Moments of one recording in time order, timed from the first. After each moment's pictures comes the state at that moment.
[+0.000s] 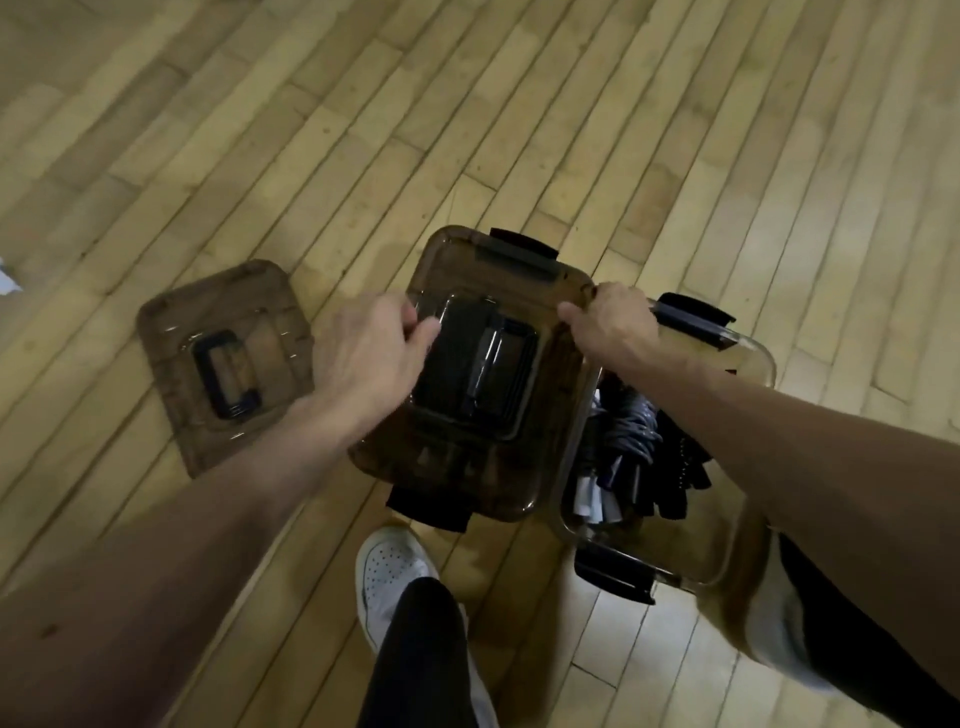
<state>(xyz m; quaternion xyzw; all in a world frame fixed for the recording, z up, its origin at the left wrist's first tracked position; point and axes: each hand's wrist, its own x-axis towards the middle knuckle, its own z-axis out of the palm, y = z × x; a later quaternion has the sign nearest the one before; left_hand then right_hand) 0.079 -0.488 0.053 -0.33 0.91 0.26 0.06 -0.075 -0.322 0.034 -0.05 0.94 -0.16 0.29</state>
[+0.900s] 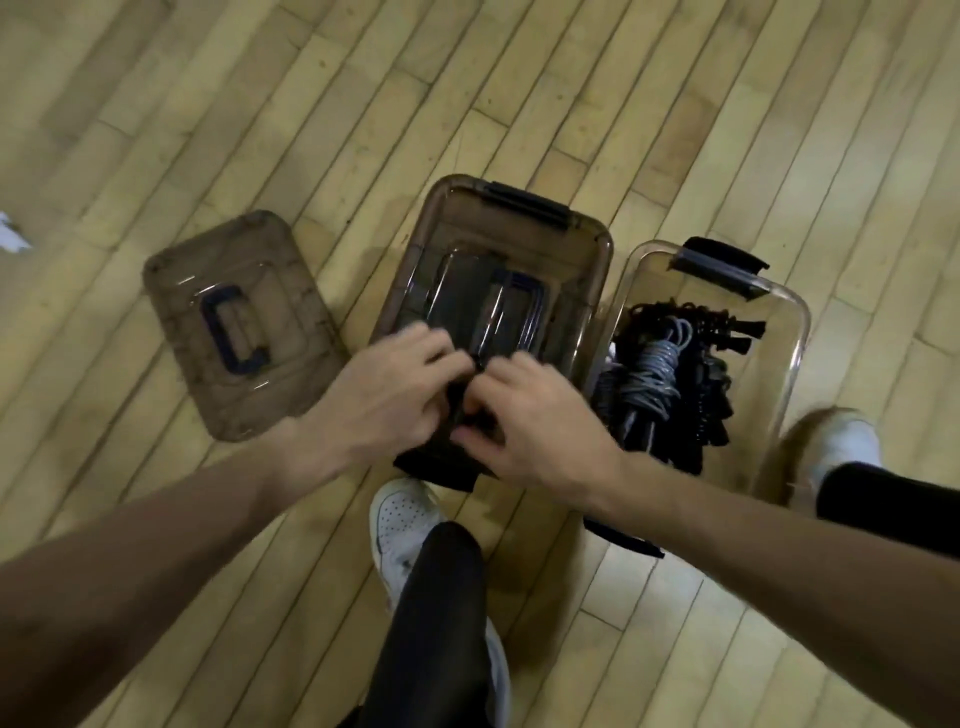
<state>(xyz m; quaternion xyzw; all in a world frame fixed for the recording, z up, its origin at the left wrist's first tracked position) 0.130 -0.475 0.016 0.06 0.98 0.19 0.03 0.054 -0.298 0.039 -0.47 0.83 -0.17 0.23</state>
